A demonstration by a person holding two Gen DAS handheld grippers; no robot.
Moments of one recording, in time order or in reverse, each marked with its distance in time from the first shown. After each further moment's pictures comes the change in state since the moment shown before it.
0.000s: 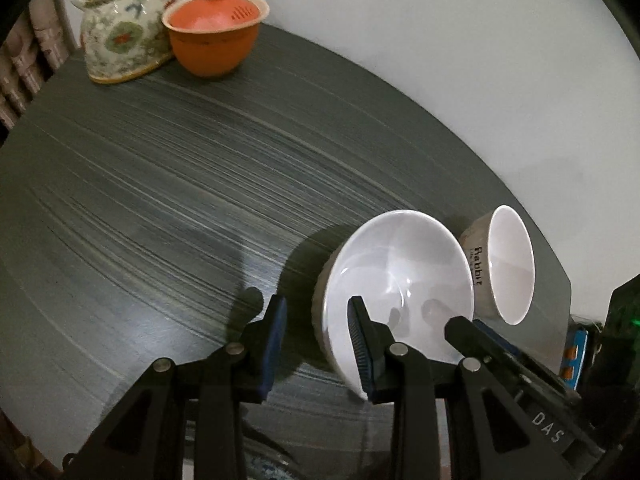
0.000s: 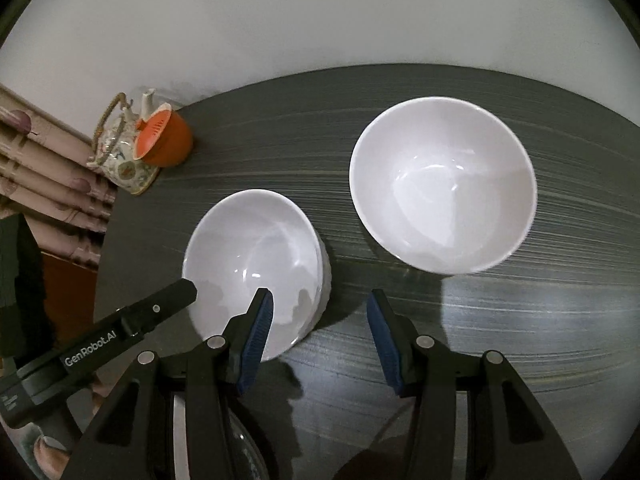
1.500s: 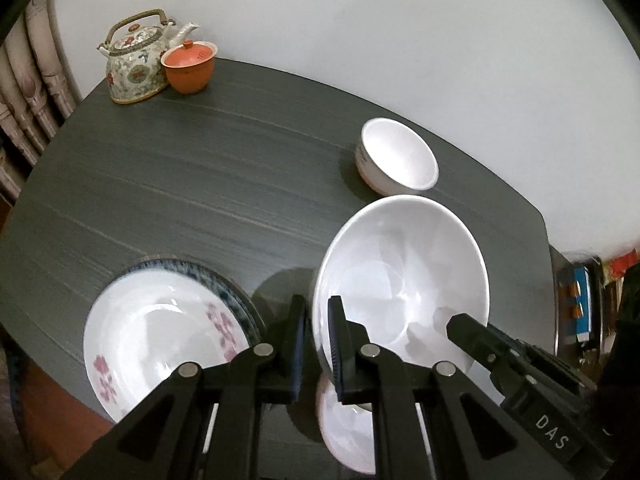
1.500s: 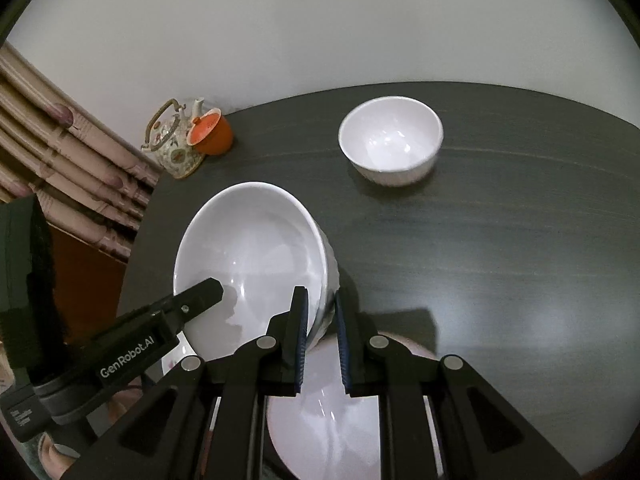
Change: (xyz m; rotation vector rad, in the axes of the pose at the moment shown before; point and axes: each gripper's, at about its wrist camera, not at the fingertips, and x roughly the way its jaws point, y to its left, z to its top) left arm -0.096 -0.061 -0.148 0.180 -0.107 0.002; right arm -0.120 -0.011 -0.125 -0.022 -0.134 0.027
